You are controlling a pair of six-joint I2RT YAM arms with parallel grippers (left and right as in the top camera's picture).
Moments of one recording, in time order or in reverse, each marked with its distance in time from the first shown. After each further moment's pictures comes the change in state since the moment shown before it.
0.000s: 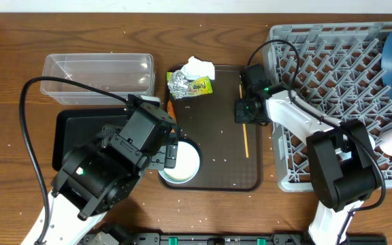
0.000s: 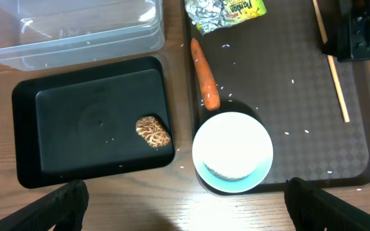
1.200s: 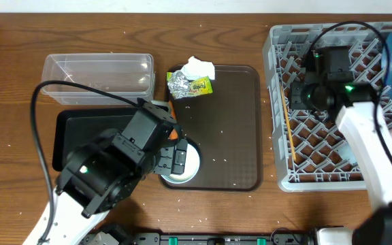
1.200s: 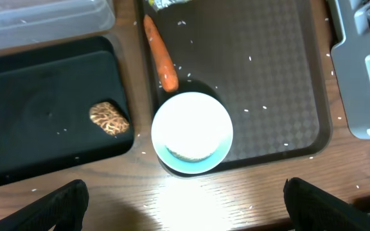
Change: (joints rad) left arm 0.000 0.001 -0.034 0.029 0.177 -0.003; right arm -0.306 -0.448 -0.003 -0.193 -0.045 -0.291
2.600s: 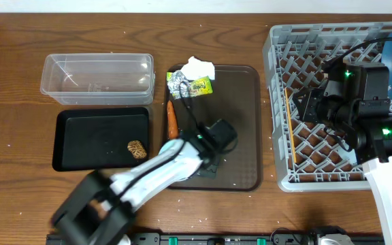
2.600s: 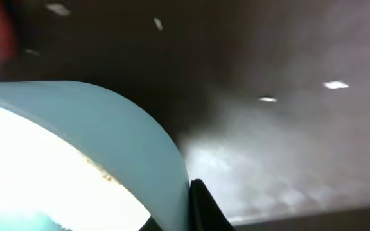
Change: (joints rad) left arm -0.148 0.504 -0.366 0.511 0.070 -0.100; right arm 0.000 -0.312 0.001 -0.123 -0.119 0.153
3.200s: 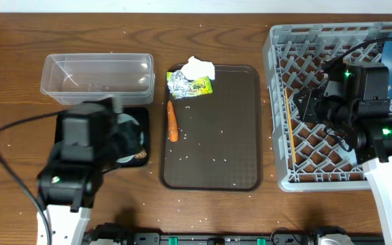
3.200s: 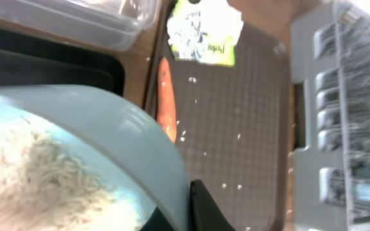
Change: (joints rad) left arm 0.782 -0.714 -0.072 -0.039 0.402 0.121; right arm 0.000 0.000 0.000 -0.005 0.005 0.000
